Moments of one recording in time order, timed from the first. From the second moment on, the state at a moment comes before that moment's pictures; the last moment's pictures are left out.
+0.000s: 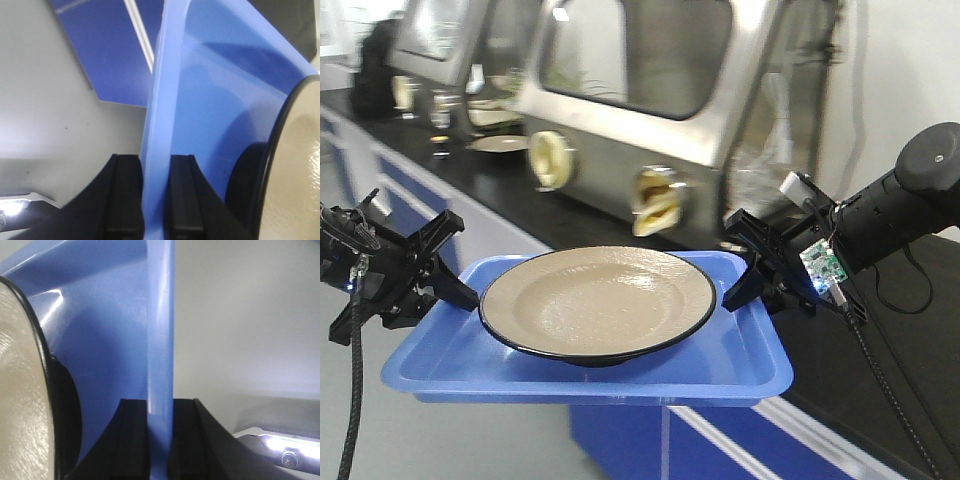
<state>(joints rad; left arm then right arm) -0.01 1.83 -1.77 -0.72 1.21 -0.18 0.14 1.91 -1.91 0.62 1.25 0.22</state>
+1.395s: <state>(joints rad) -0.01 1.83 -1.77 -0.72 1.21 -0.18 0.14 1.91 -1.91 0.62 1.25 0.22</state>
